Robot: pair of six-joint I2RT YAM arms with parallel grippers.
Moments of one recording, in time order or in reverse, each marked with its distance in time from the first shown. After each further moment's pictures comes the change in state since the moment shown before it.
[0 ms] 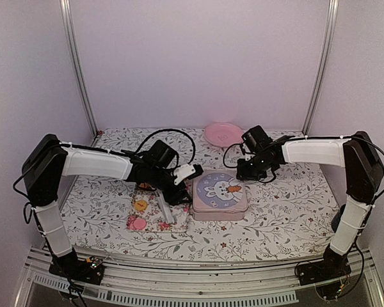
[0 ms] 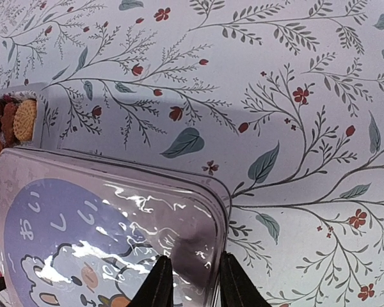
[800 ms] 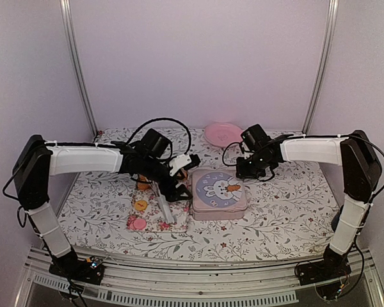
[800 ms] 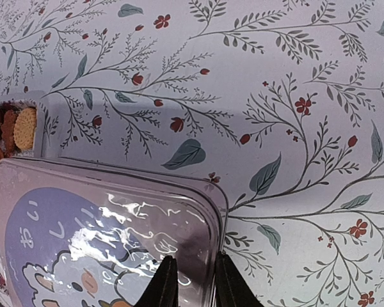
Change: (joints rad) left arm 0.035 -0.088 0.027 -0.081 0.109 0.026; right arm -0.005 0.031 0.039 -0.007 -0.006 -0.003
